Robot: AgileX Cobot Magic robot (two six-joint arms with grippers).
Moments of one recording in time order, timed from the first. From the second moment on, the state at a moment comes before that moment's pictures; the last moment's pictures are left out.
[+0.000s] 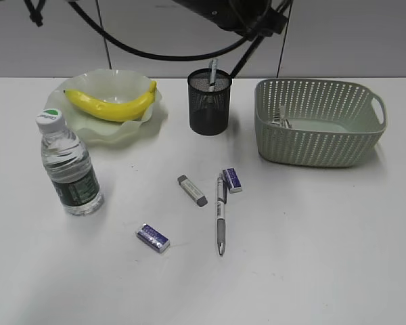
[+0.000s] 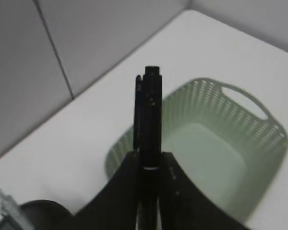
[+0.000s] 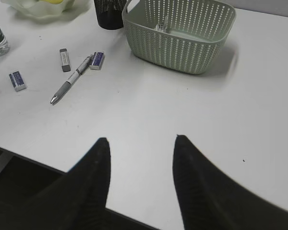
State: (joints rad) left arm -0.66 2.19 -2.05 -0.41 0.59 0.45; right arm 0.55 -0.01 -0.51 -0.11 1.04 0.14
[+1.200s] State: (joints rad) left arm -0.54 2.31 -1.81 -0.74 -0.05 0.45; right arm 0.55 -0.01 -0.51 -0.11 1.04 0.14
